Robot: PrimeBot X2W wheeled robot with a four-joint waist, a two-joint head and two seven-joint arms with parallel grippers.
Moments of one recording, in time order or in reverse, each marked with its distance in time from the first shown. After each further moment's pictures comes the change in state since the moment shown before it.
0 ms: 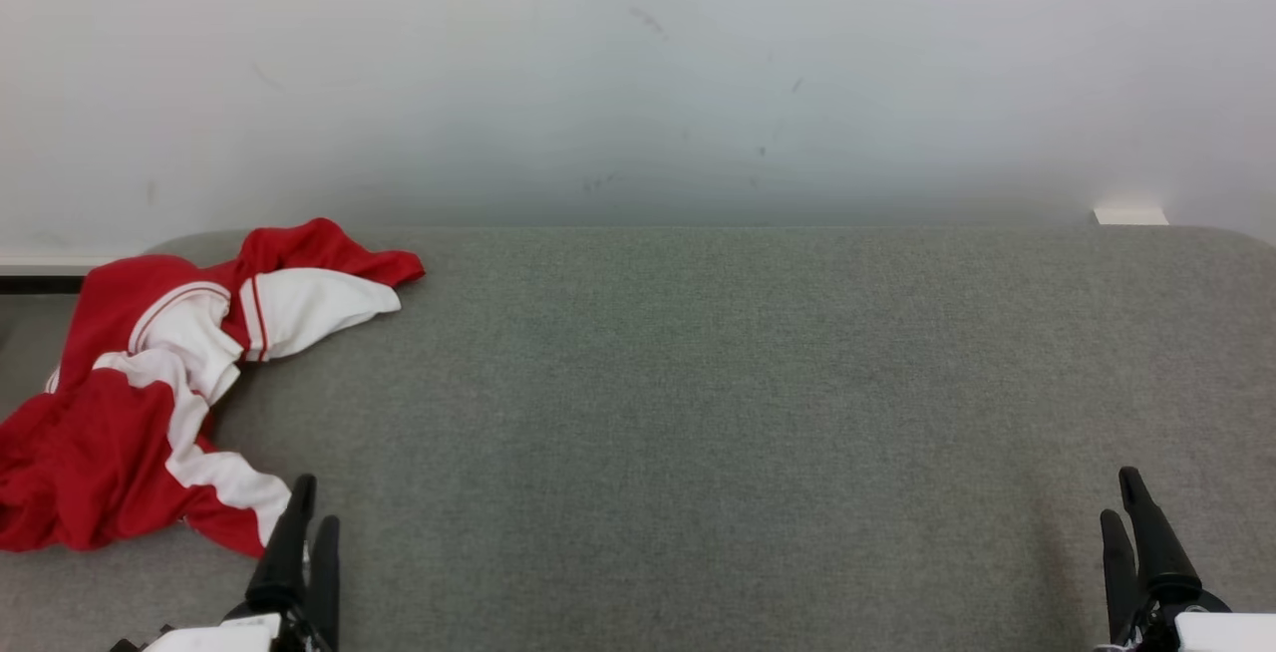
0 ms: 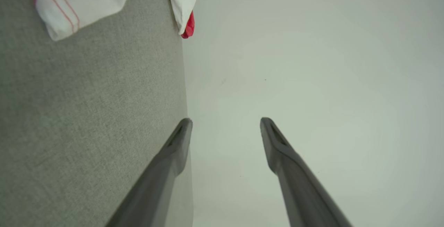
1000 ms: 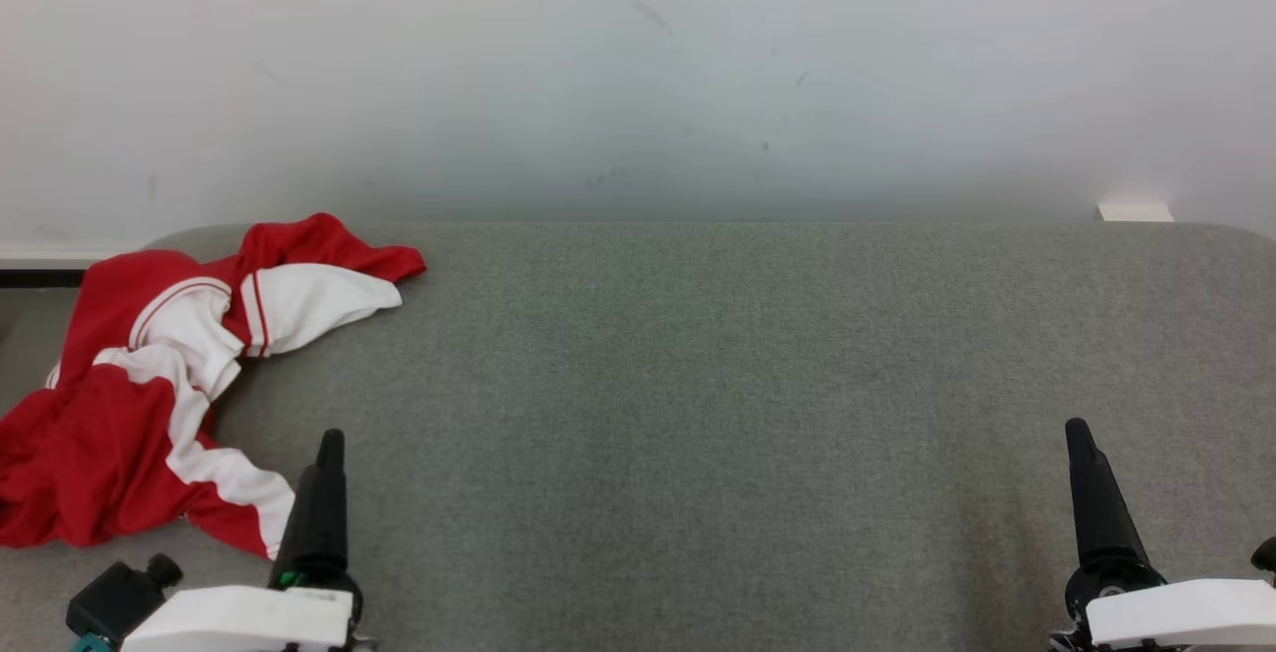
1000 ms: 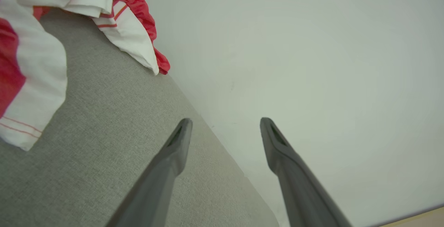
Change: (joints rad) left arm -0.001 0.002 -0.041 -0.129 0.562 0.023 -0.123; right arm -0.004 -0.033 0.134 -0.118 -0.432 0.000 -0.126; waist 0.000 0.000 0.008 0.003
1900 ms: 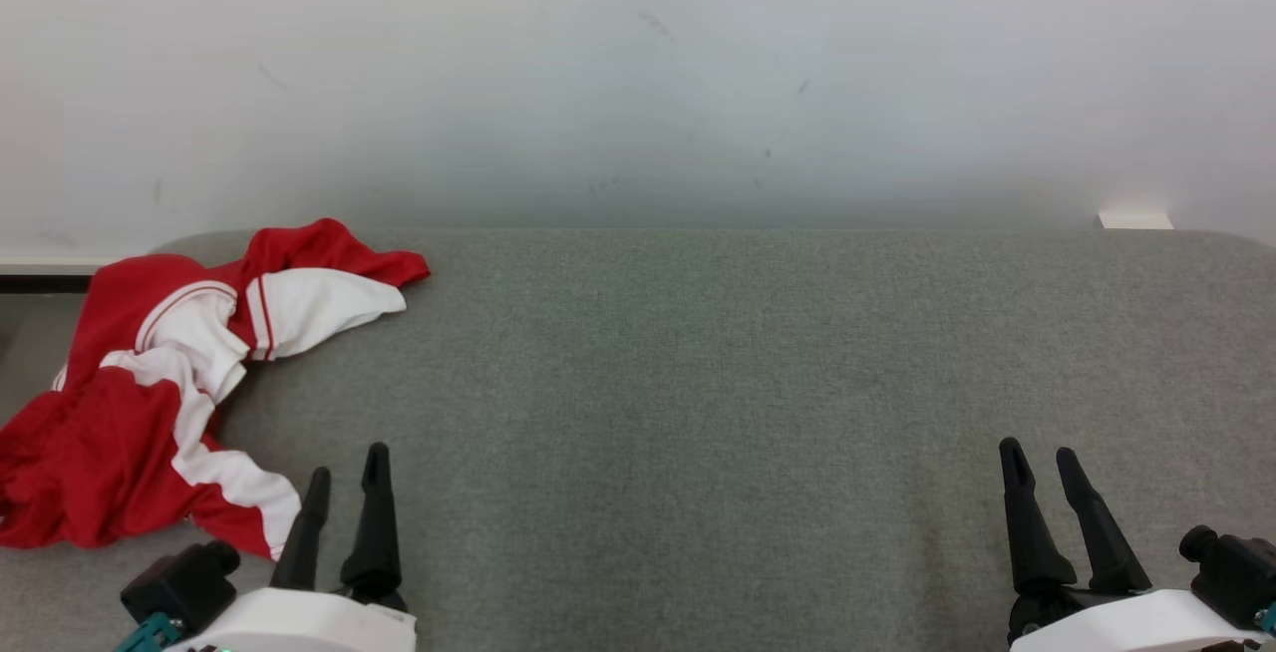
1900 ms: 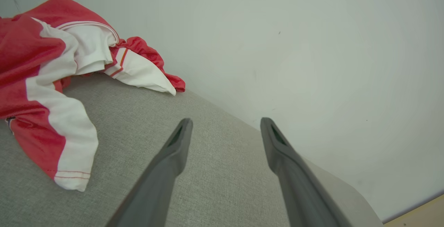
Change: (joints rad) left arm 0.007 0.002 -0.064 0.011 0.456 0.058 -0.086; right arm 0.000 -0.019 0.074 0.029 -0.493 0.000 -0.087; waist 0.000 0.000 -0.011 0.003
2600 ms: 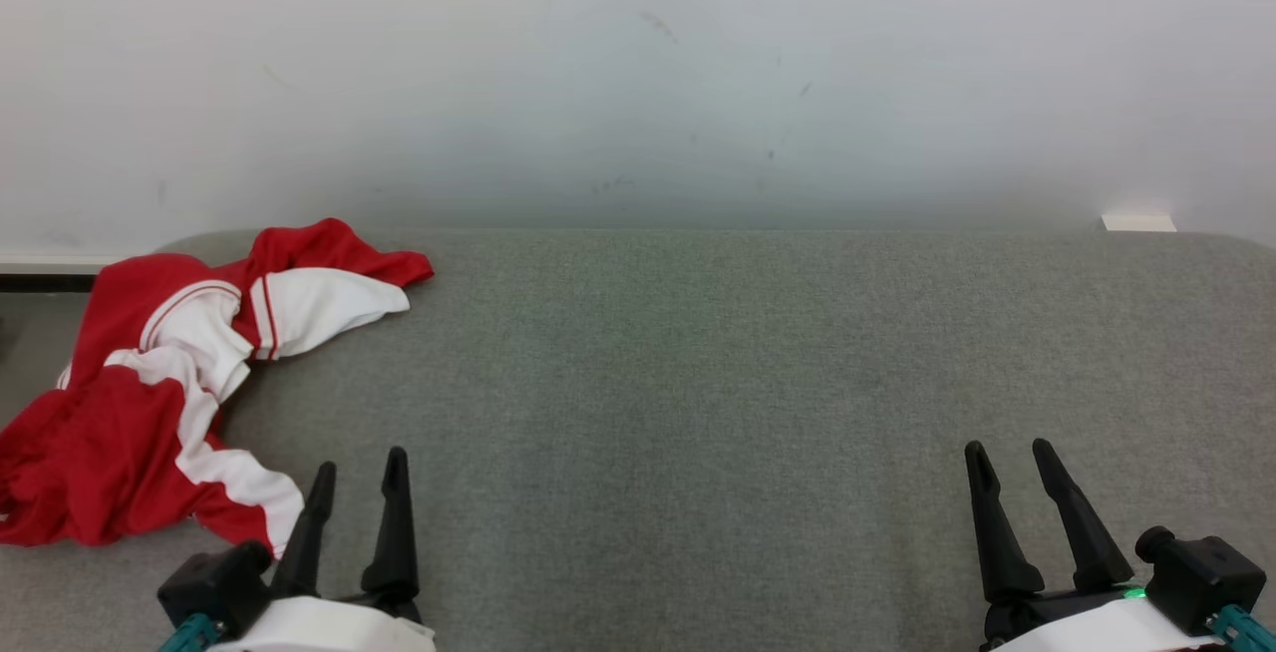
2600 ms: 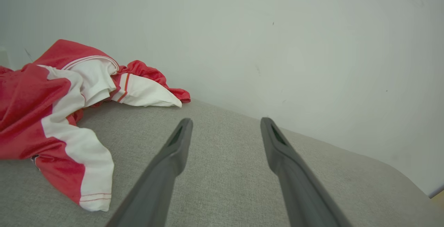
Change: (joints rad) left arm 0.006 0.002 -0.020 0.009 0.223 0.002 -0.050; right arm -0.005 0.001 0.035 0.006 -0.211 0.000 -0.052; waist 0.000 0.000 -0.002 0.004
